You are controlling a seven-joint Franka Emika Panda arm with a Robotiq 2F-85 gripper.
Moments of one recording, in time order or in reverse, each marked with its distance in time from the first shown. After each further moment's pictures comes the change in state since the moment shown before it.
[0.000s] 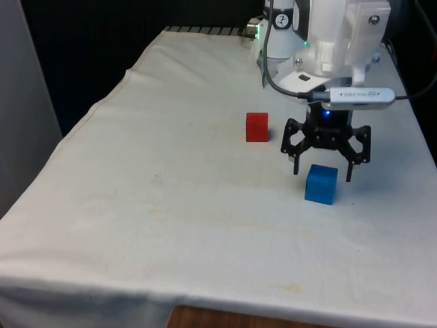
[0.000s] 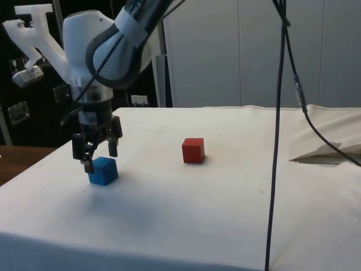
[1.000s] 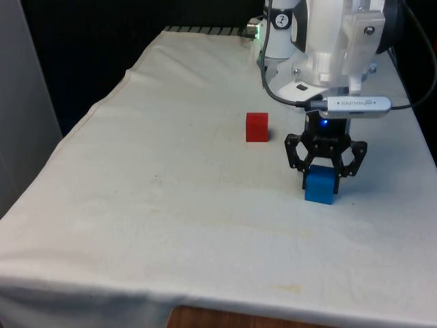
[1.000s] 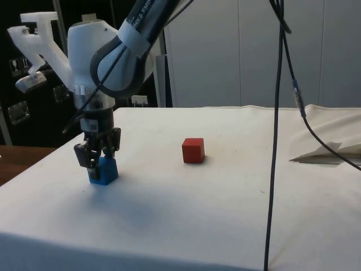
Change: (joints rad) arm 0.000 0.030 -0.002 -0.007 0.000 0.066 0.018
